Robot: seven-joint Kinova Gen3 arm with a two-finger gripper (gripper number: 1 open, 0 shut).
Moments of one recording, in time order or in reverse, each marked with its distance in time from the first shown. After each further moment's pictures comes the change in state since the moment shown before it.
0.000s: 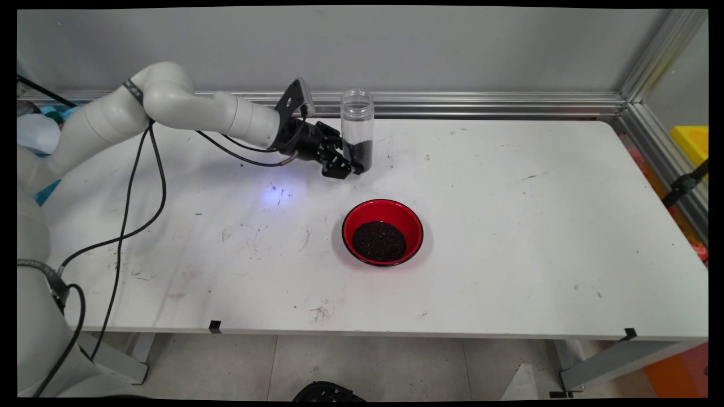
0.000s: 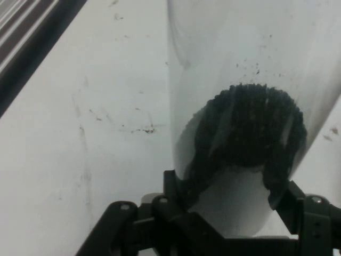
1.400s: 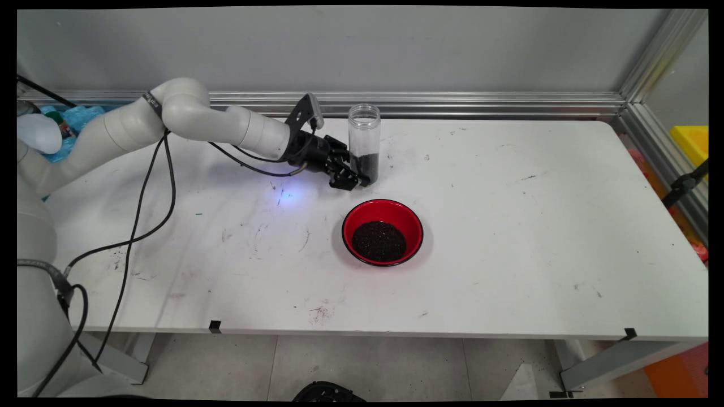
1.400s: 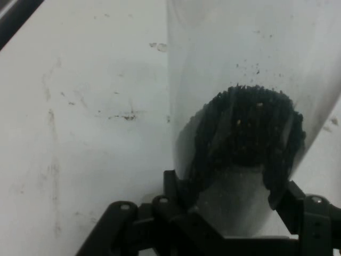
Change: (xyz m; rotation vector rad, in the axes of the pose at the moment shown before) arm -0.016 0.001 0.029 -0.041 -0.005 -0.032
